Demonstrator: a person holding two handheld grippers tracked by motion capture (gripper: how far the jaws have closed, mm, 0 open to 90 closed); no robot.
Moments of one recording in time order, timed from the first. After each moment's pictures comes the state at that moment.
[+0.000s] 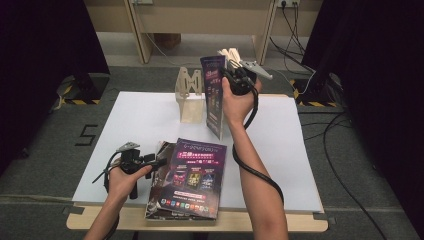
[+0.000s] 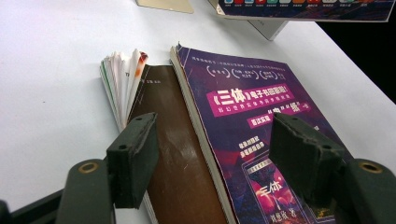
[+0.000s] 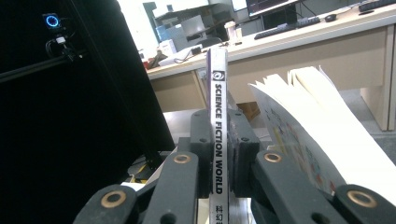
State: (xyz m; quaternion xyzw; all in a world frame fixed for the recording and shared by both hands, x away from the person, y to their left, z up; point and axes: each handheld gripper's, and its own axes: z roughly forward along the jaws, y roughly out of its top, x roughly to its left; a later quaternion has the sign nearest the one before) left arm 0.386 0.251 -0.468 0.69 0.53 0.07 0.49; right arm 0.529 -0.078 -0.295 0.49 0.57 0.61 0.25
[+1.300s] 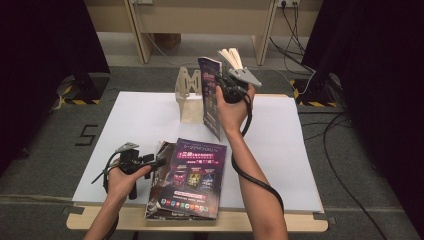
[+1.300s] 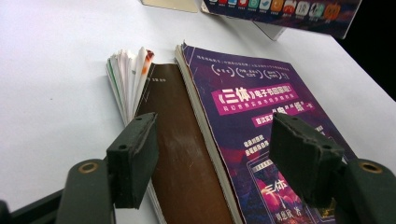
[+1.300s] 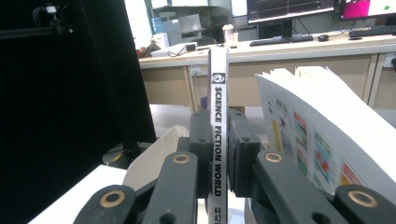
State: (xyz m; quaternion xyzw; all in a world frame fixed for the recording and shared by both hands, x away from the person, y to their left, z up) left arm 0.385 0.253 -0.469 0.69 0.53 0.07 0.49; right arm 0.512 -0.065 -0.311 0.45 0.60 0.58 0.31
